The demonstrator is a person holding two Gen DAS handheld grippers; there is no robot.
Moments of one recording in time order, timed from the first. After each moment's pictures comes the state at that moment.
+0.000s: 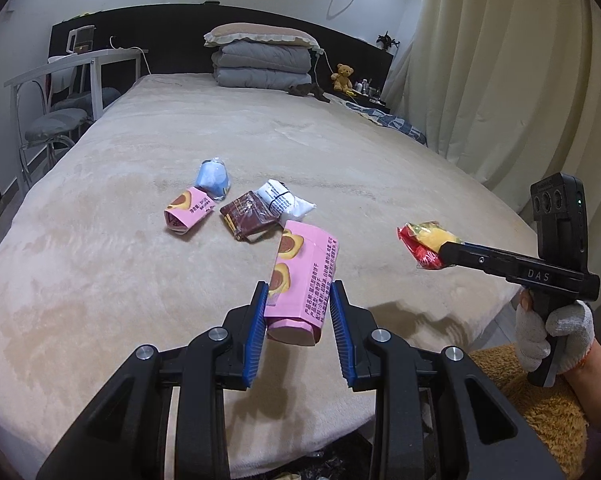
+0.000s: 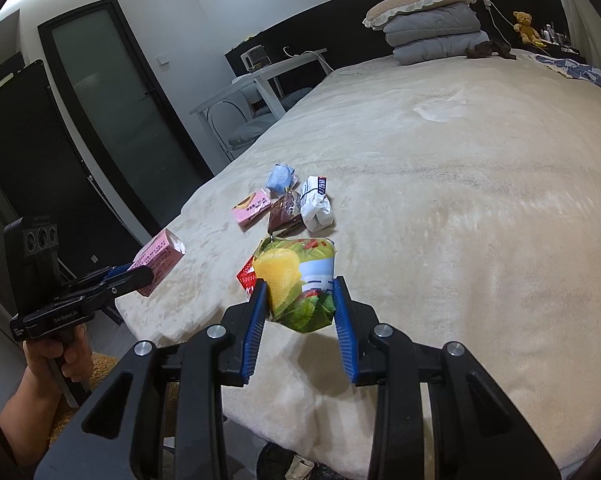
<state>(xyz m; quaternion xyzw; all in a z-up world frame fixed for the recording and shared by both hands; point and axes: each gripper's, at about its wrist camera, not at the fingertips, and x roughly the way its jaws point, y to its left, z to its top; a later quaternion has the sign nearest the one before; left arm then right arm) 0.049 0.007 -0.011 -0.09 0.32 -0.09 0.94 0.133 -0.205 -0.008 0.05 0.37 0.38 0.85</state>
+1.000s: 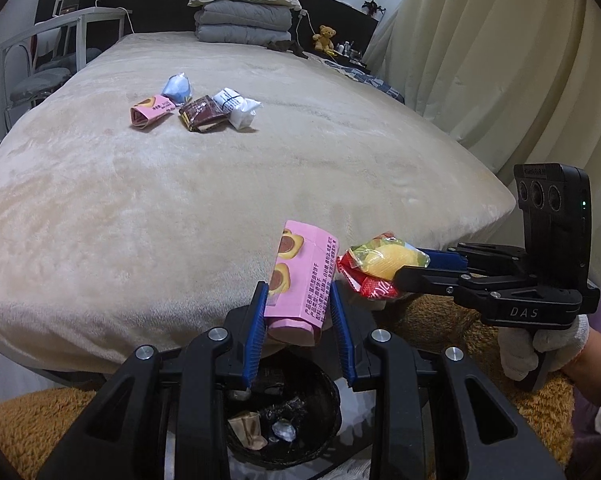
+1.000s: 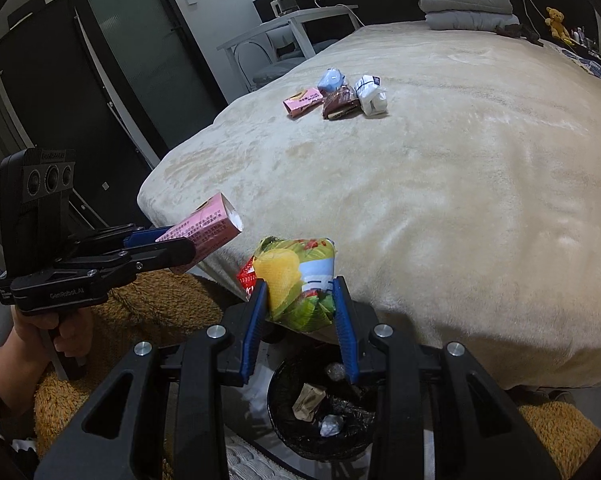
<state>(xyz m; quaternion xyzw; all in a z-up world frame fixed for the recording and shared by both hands) -0.025 -0.047 -0.062 -0.11 0.39 -0.13 0.91 0.021 -0.192 -0.058 -0.02 0.42 0.40 0.81</state>
